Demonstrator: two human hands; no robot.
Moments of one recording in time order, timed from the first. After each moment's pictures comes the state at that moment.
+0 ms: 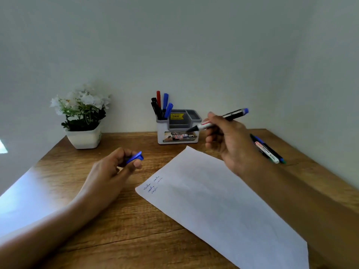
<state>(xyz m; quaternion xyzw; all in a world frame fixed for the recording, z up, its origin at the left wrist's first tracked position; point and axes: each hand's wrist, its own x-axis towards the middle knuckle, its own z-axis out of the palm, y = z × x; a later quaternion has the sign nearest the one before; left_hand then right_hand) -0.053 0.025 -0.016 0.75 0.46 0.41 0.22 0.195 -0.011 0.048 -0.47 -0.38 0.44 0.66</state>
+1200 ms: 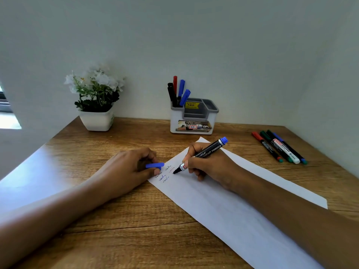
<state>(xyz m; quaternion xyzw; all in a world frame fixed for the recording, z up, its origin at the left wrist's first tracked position) -0.053 0.031 -0.022 0.83 0.49 0.19 0.17 0.167 0.008 -0.018 -0.52 -0.63 0.42 0.40</state>
